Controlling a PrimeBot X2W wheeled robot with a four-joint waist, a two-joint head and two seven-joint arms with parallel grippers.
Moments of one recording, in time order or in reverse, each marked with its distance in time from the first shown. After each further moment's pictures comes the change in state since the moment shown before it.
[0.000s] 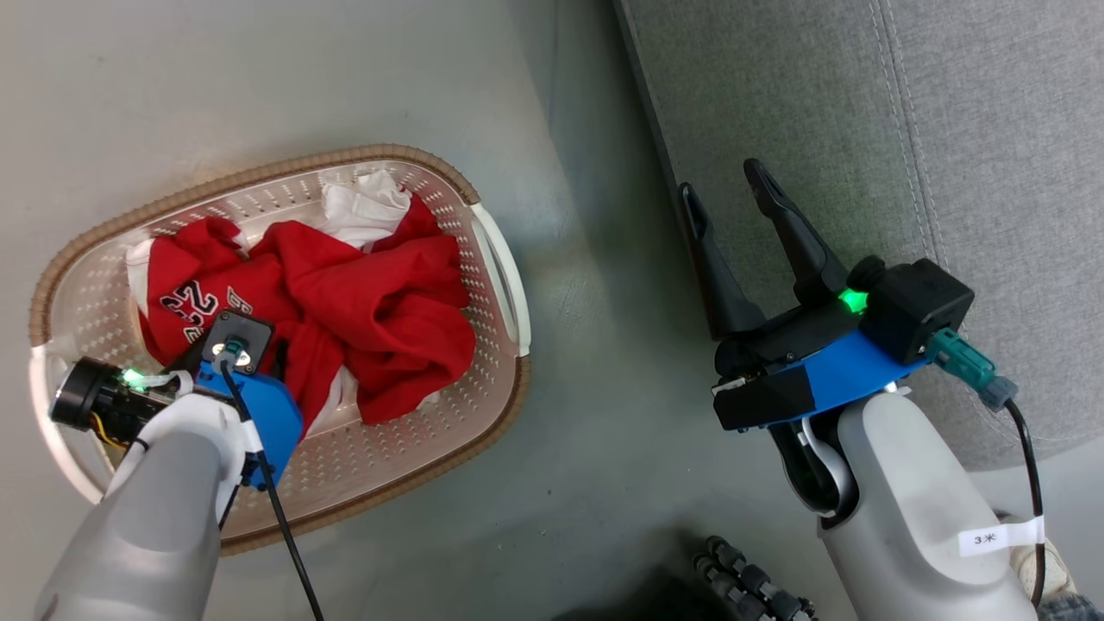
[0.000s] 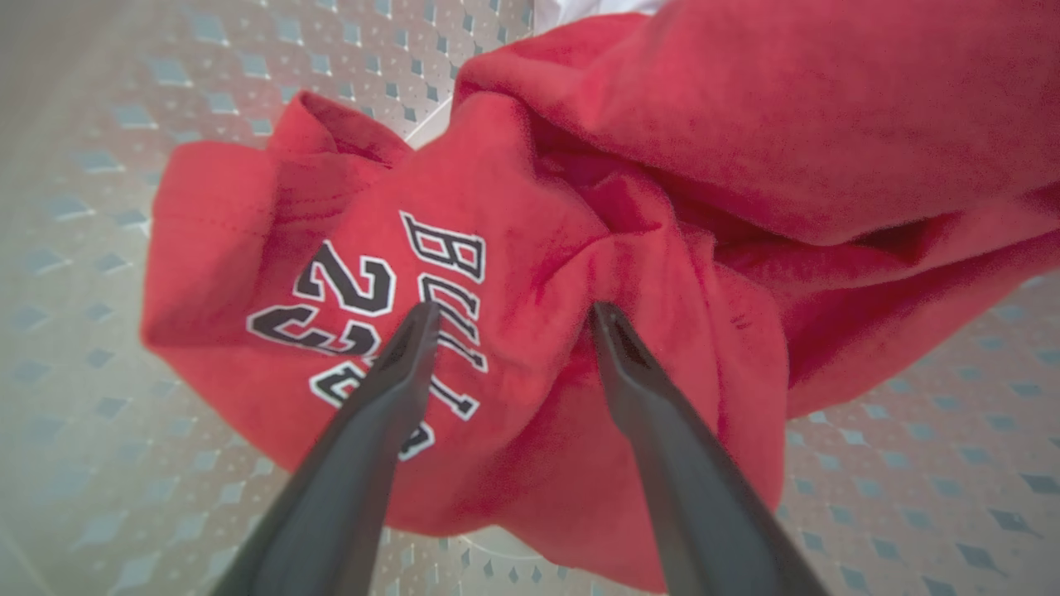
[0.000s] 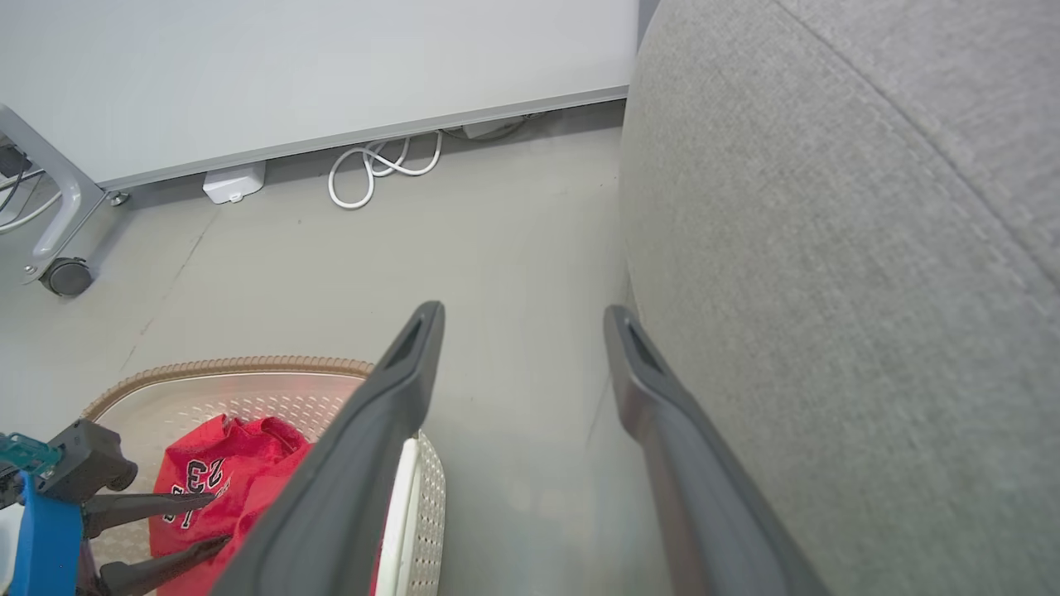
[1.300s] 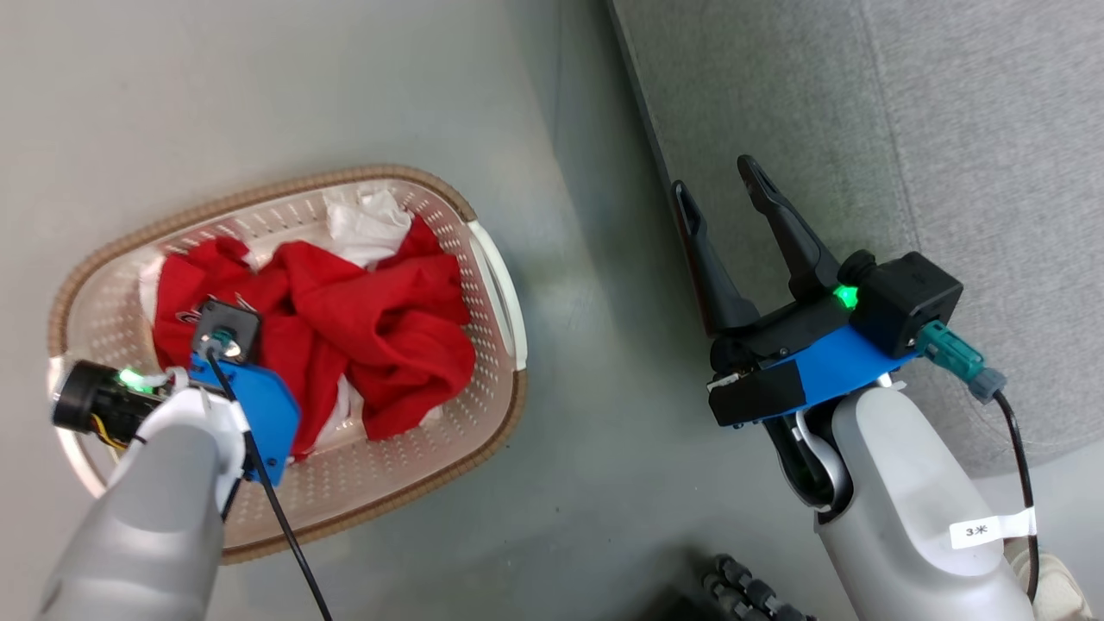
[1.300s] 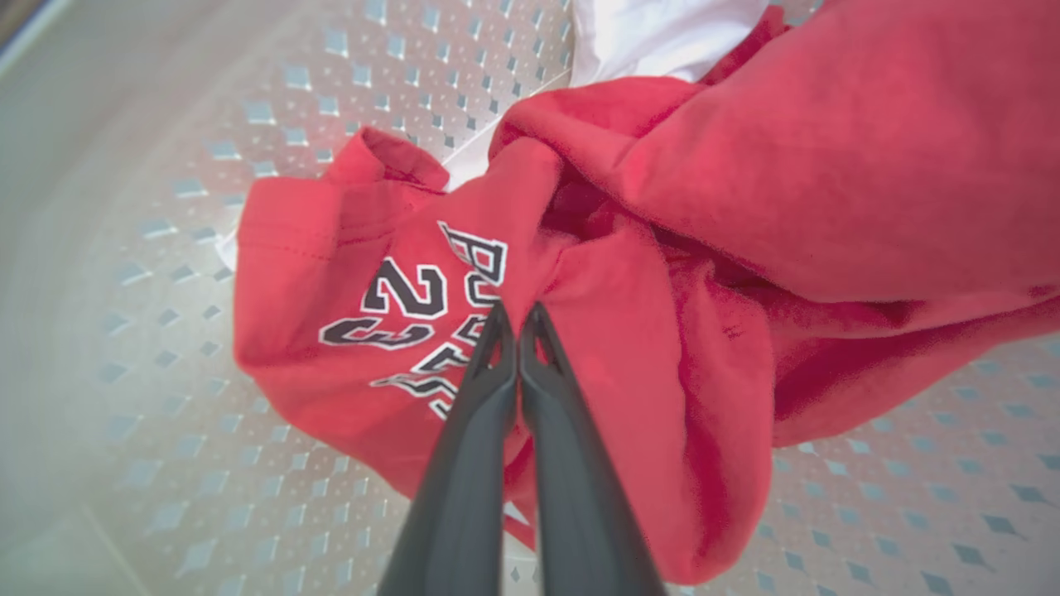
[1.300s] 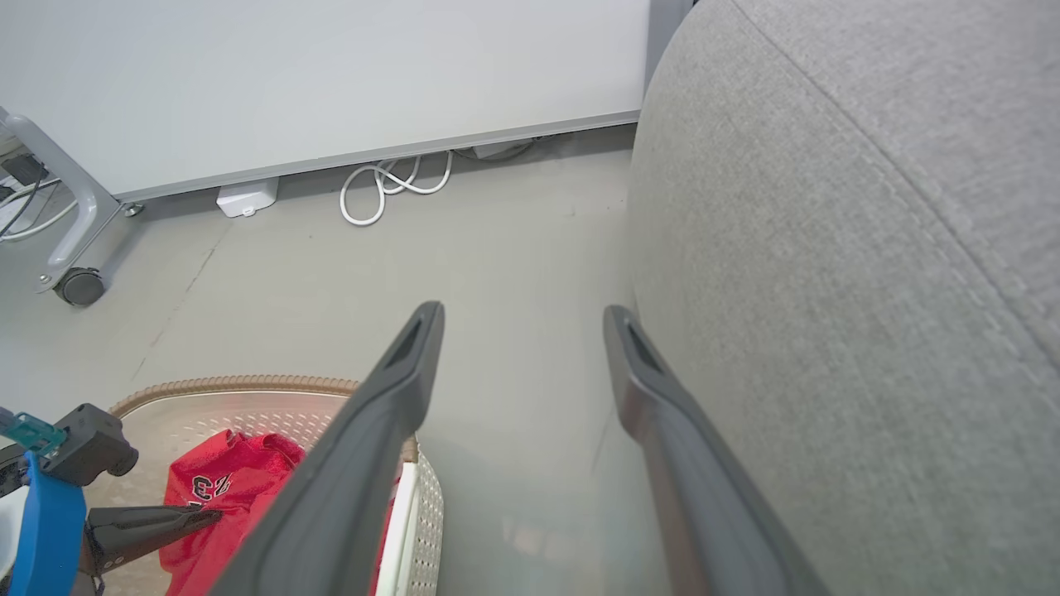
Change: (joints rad) left arm -0.073 -0.020 -0.040 0.133 -0.091 -0.022 -0.032; right arm -0.021 0.000 0.009 0.024 -0.007 0.000 0.000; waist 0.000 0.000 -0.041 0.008
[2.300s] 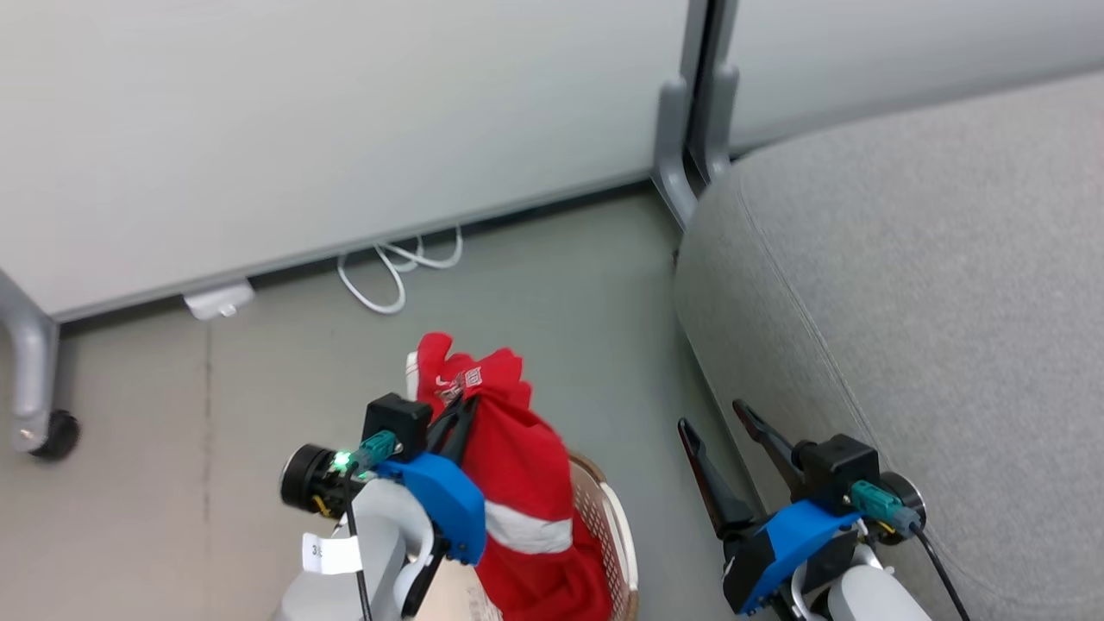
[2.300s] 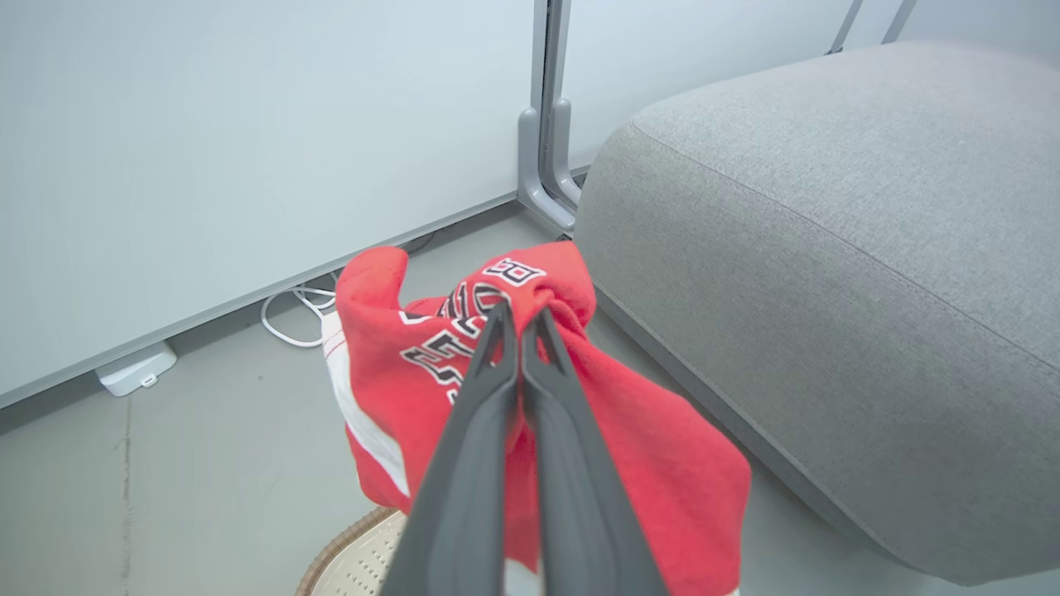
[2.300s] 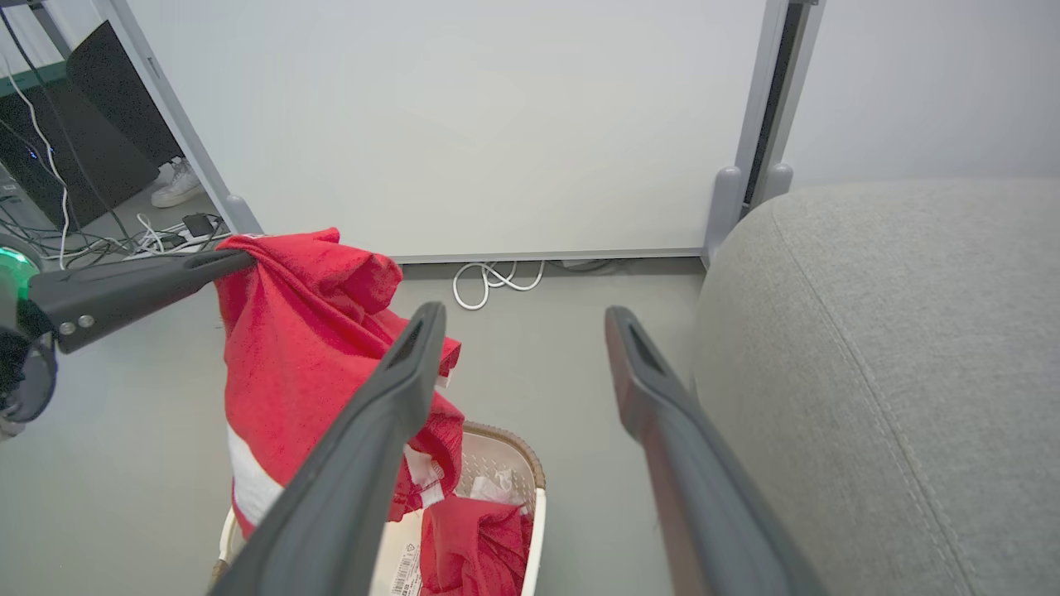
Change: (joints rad) left arm 0.229 -0.209 -0.149 -0.208 -0.317 -0.012 -0.181; right arm 0.281 0.001 -0.016 0.171 -0.104 0.000 0.084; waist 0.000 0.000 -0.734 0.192
